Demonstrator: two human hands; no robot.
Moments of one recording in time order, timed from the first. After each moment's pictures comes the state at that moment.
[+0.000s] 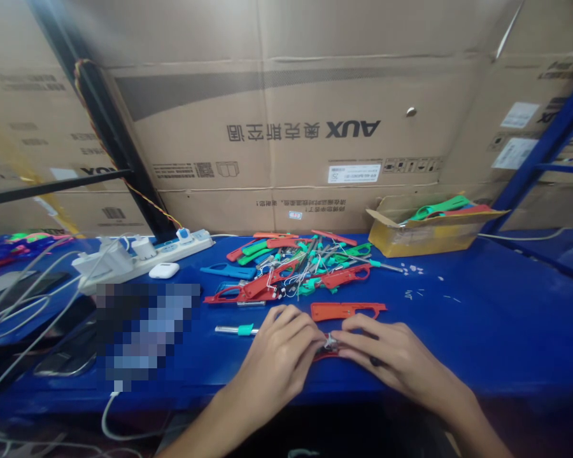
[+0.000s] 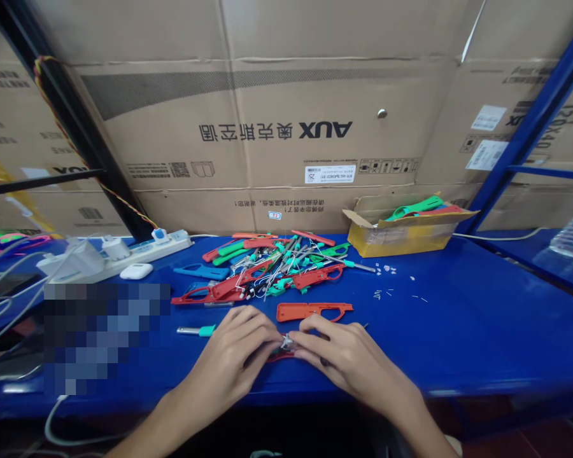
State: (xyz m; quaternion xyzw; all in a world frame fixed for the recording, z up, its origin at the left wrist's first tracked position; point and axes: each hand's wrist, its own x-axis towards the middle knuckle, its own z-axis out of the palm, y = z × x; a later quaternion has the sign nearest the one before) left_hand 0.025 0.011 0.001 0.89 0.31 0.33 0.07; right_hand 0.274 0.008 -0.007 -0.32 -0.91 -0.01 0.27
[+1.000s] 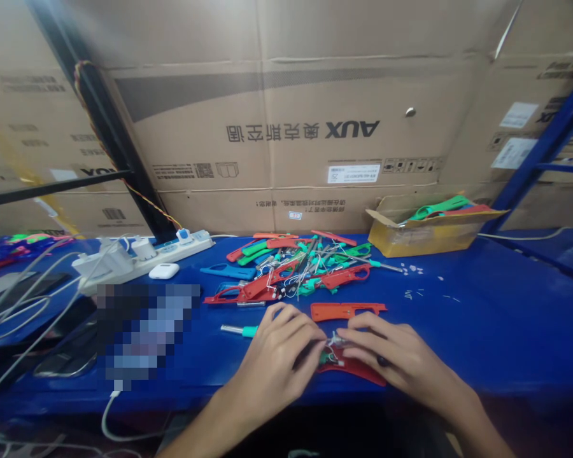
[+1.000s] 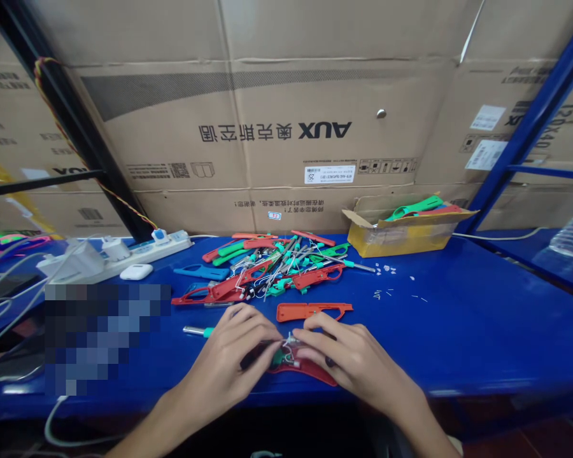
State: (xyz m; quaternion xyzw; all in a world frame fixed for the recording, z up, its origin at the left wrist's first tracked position) left_hand 0.025 0.010 0.006 0.88 0.31 0.35 0.08; right_hand 0.276 0.007 -0.007 -0.30 -0.89 -0.01 0.33
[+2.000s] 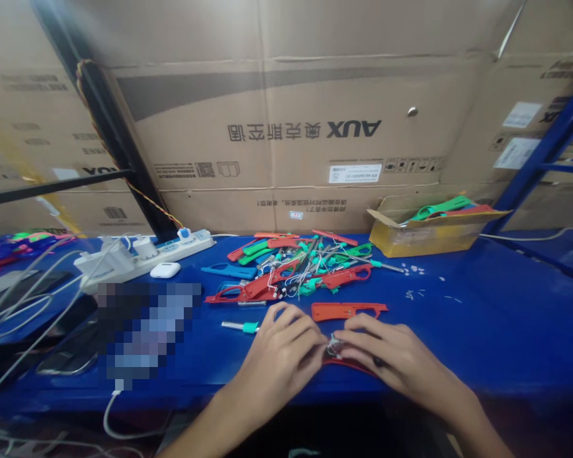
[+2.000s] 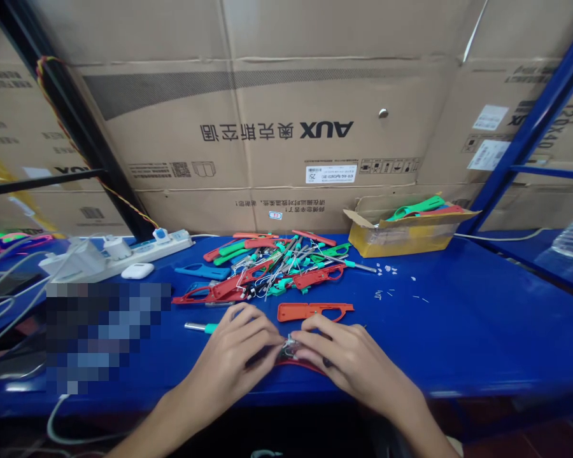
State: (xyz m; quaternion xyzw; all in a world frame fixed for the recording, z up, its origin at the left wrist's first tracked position) left_hand 0.025 0.013 0.001 0.89 0.29 0.34 0.03; right_hand 0.273 0.007 -0.011 -0.31 -0.90 -0.01 0.30
